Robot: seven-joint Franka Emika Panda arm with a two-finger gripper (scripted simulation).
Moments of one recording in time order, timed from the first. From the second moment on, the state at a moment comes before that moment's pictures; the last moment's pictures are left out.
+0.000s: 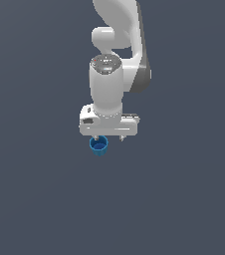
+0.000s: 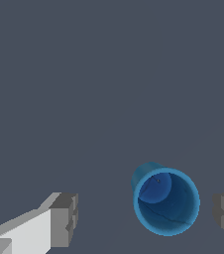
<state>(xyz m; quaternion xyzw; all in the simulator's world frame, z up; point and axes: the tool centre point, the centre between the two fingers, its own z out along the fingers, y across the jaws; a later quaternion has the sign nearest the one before) 0.022 -0.014 0.184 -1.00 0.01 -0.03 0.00</state>
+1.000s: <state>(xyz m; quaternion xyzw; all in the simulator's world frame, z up) 0.024 -0.023 0.187 -1.00 -0.02 -0.02 -0.01</state>
